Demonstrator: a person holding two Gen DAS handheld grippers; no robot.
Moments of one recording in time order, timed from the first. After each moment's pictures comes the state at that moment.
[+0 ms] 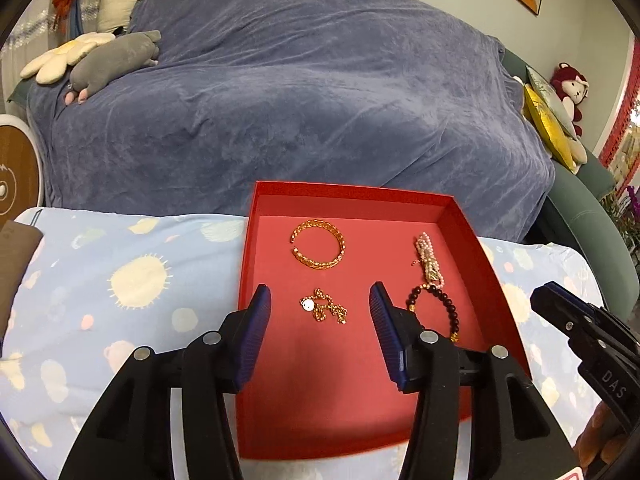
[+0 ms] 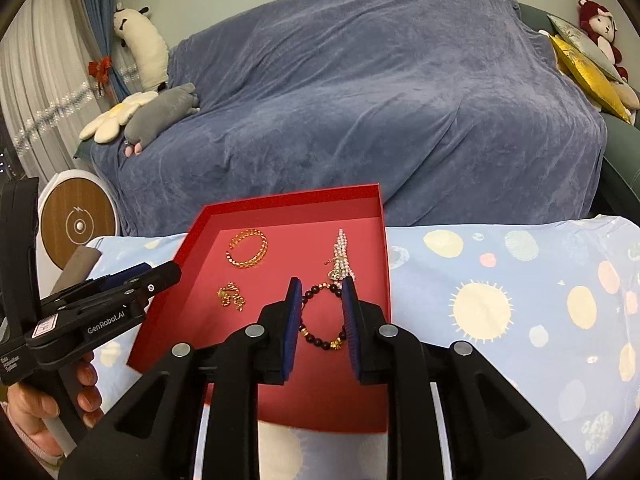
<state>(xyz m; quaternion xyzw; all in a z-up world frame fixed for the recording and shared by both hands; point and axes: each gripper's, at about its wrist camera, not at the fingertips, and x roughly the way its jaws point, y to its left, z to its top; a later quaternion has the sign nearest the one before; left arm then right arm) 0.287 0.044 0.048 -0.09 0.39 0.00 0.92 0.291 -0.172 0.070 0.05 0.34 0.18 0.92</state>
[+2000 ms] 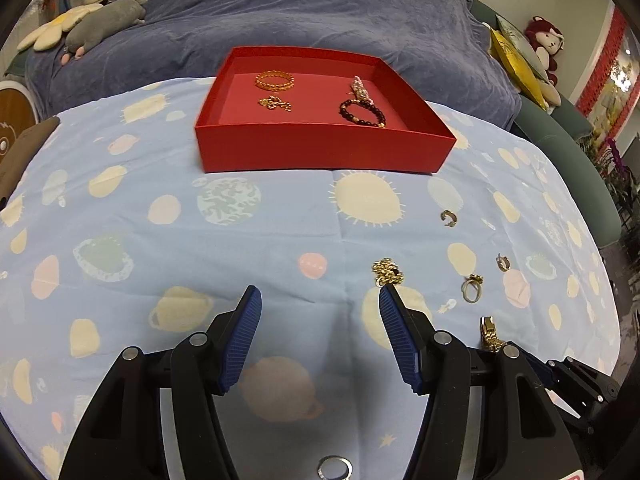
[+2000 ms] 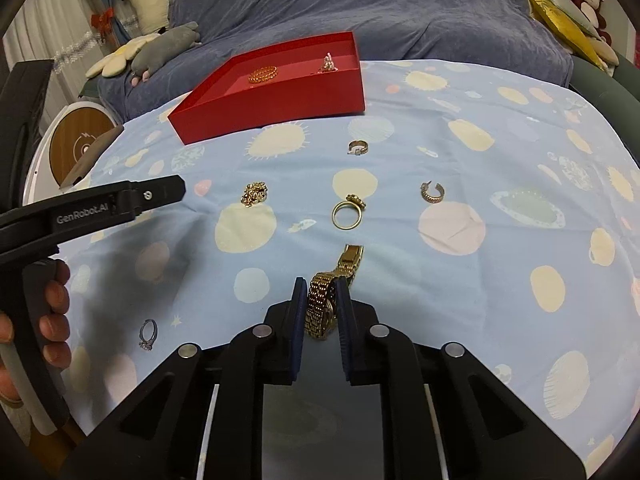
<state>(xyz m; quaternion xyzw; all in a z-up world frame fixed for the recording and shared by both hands) 0.114 -0.024 -0.014 -0.08 0.46 -0.05 0.88 0.083 -0.212 -0.029 0.02 0.43 0.15 0.89</state>
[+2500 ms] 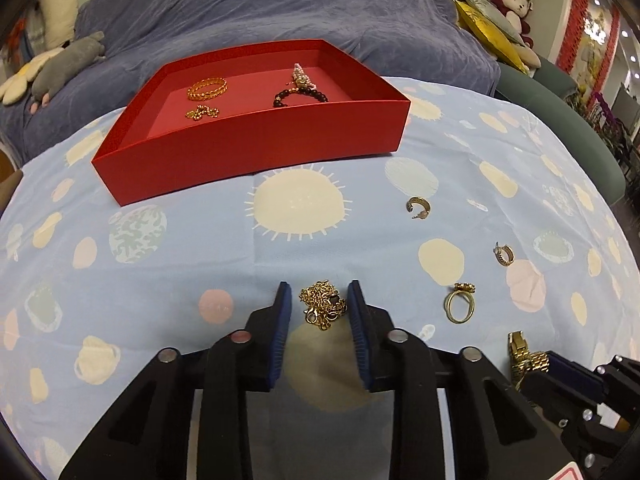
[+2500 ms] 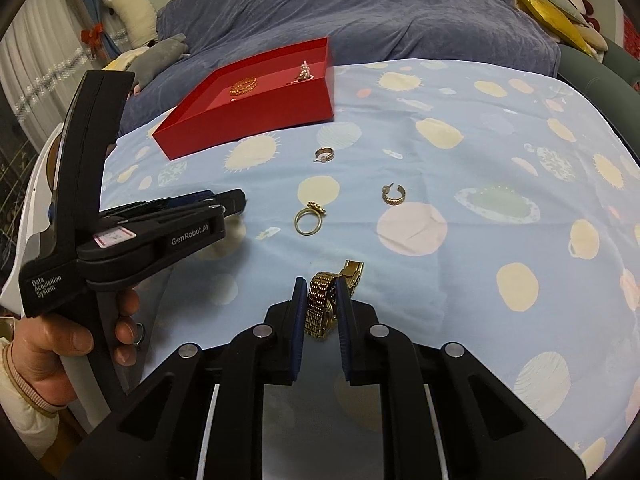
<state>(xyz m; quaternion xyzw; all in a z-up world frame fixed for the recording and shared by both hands) 0.142 -0.084 -0.044 0.00 0.45 -0.07 0.89 0.087 -0.242 -0.027 0.05 0.44 0.14 0.89</state>
